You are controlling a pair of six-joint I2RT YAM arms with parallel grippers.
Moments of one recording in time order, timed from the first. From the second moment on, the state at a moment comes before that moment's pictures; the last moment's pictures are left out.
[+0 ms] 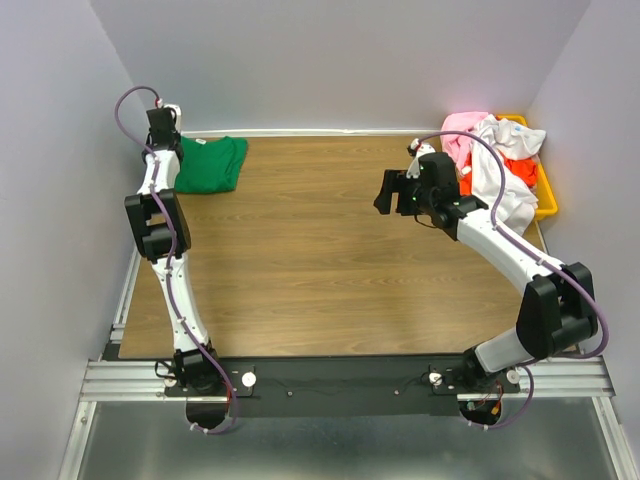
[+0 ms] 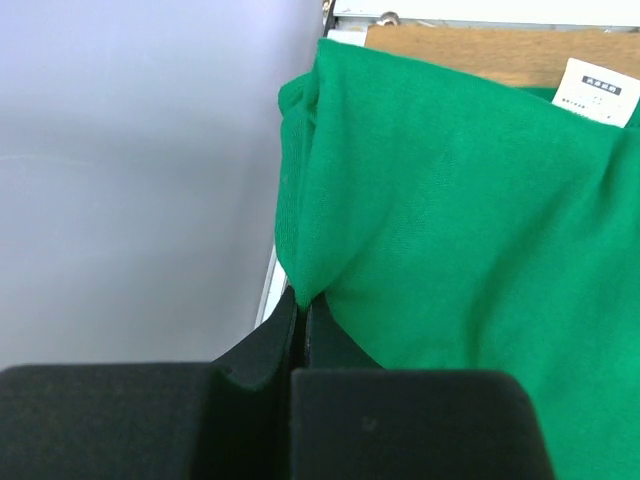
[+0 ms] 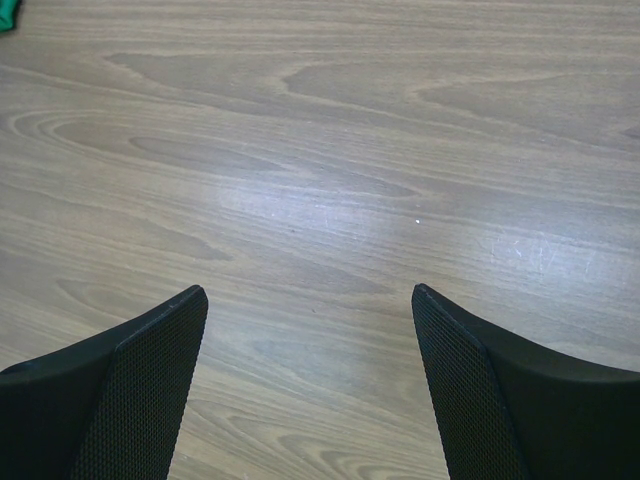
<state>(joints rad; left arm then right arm) 0.24 2.46 2.15 -0.29 -0.25 0.27 0.38 1.49 1.11 -0.23 -0.07 0.29</state>
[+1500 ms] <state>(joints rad) -0.56 1.28 1.03 0.01 -0.38 -0.26 0.38 1.26 0.92 -0.21 0.17 0.28</state>
